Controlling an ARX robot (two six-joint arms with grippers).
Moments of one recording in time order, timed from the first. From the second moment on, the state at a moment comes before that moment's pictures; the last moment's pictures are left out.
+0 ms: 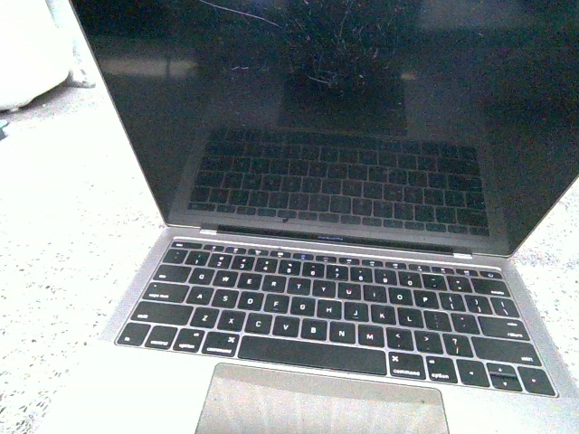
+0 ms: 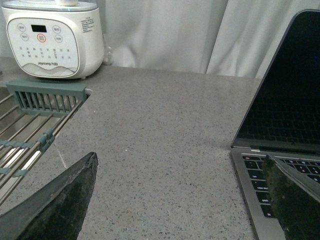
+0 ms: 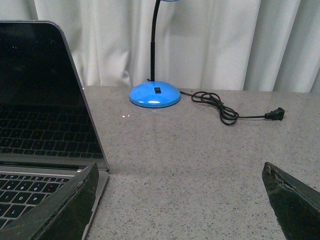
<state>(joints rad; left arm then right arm) 0.00 0.00 0.02 0.00 0.00 0.00 0.00 0.00 0.01 0.00 0.00 -0.01</state>
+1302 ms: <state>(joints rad) 0.00 0.00 0.02 0.00 0.00 -0.01 0.00 0.00 0.01 0.00 0.00 -0.01</state>
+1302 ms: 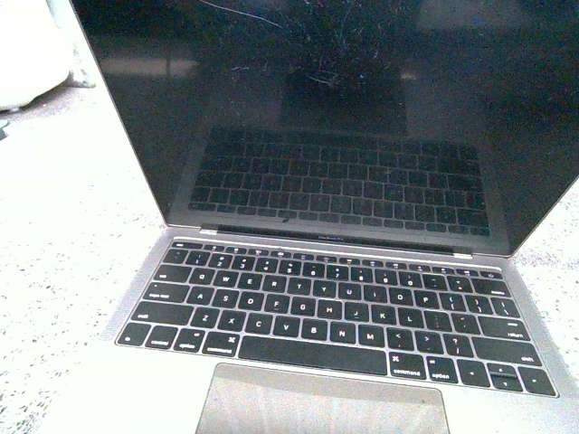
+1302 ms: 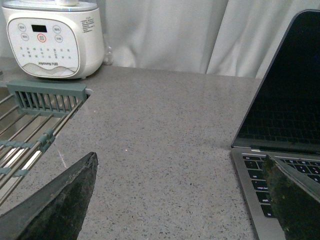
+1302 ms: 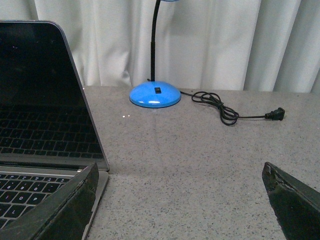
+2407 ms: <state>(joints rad) 0.00 0.00 0.02 0.00 0.00 0.00 0.00 0.00 0.01 0.00 0.00 -0.01</state>
